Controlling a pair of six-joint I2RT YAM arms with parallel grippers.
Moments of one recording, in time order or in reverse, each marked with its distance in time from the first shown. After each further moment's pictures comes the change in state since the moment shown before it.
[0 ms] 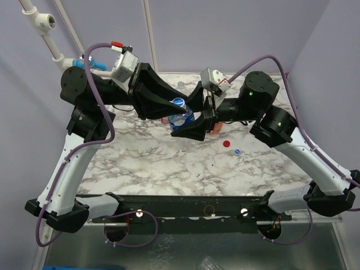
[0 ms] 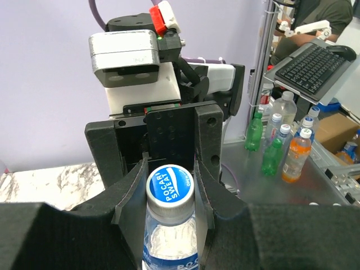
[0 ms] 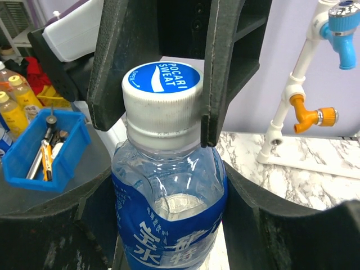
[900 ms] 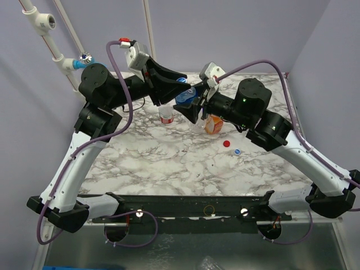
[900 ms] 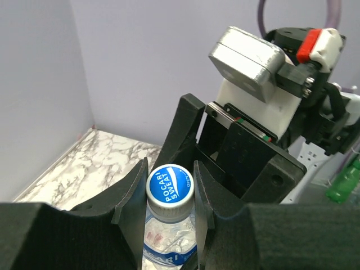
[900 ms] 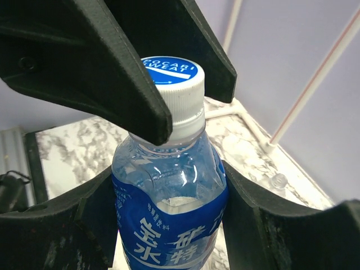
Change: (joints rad) left arm 0.000 -0.001 -0.079 -0.169 -0.424 0.187; right arm 0.014 -0.028 -0.094 0.021 0.582 -0.134
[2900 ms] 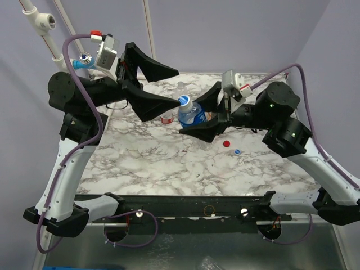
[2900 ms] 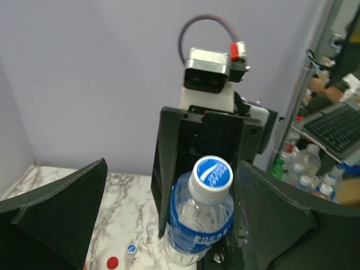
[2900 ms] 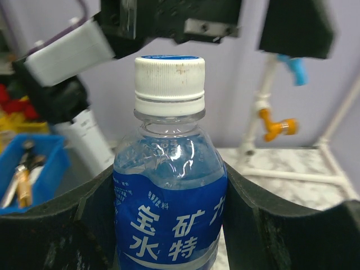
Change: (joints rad) left arm 0.076 -0.047 0.067 0.175 0.150 -0.316; right arm 0.003 -0.113 -0.017 0.098 -0.373 0.138
